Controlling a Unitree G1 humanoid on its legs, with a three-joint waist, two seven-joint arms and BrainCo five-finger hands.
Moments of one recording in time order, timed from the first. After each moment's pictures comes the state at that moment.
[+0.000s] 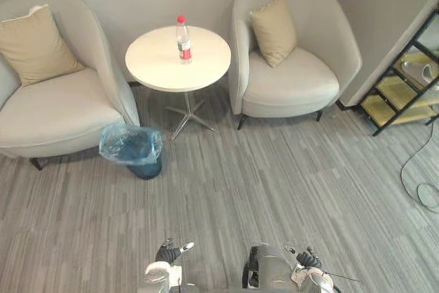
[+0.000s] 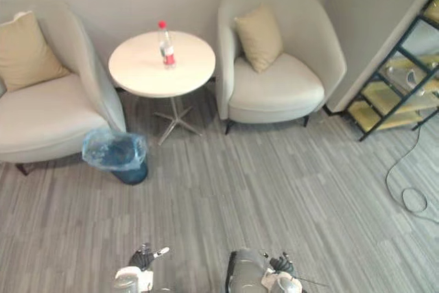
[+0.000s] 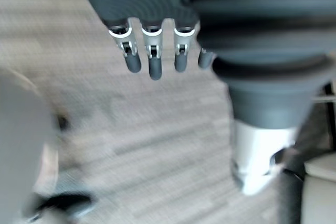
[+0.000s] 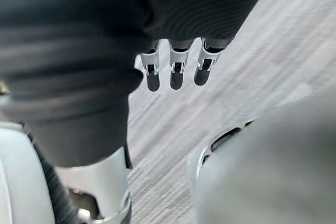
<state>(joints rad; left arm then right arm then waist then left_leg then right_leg) 0.02 0.02 0.10 1.02 0.00 -0.08 0.09 0.02 0.01 -0.37 1.00 0.16 -0.06 -0.13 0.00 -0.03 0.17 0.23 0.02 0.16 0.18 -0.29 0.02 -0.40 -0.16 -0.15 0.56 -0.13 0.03</state>
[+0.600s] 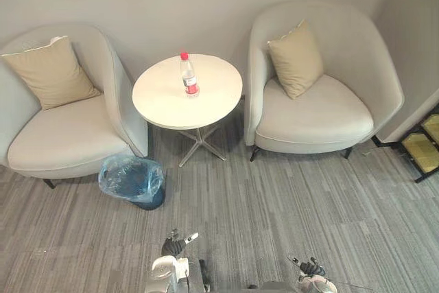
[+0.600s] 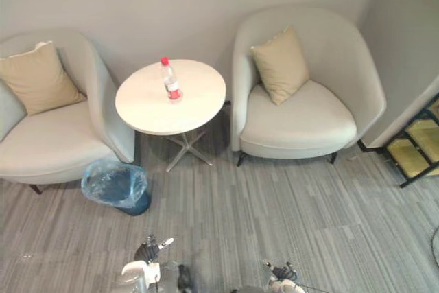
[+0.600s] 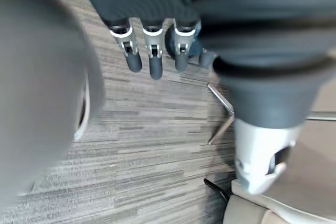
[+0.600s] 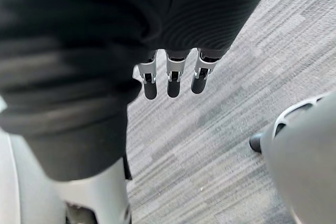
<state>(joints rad) 0.00 0.00 0.13 0.98 0.00 -0.11 0.08 0.00 -0.02 -0.38 1.09 0.16 -0.06 -0.13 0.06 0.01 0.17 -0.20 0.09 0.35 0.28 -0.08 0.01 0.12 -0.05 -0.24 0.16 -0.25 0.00</state>
